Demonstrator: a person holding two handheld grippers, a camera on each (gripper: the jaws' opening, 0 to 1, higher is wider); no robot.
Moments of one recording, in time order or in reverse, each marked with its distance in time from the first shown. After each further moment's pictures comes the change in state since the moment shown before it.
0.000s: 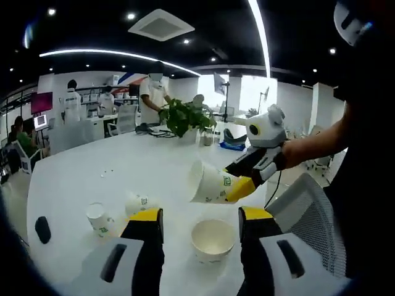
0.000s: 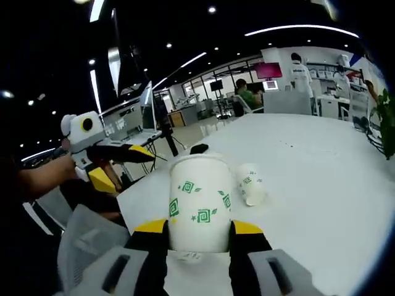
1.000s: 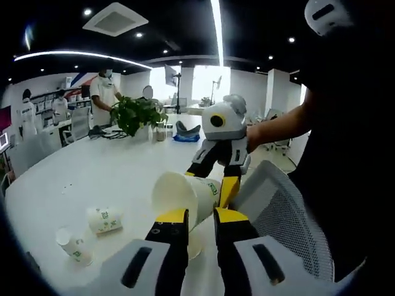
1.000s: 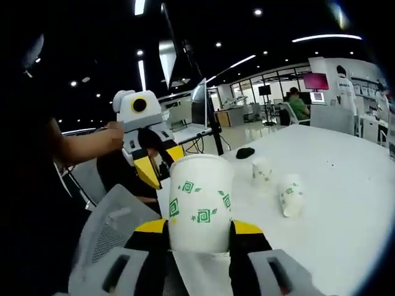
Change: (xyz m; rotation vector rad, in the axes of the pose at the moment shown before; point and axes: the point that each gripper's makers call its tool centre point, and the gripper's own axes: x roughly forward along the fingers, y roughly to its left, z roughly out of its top) left arm 0.010 -0.056 -0.001 0.124 0.088 -0.343; right arm -0.015 0.050 -0.007 -0.160 0.006 0.290
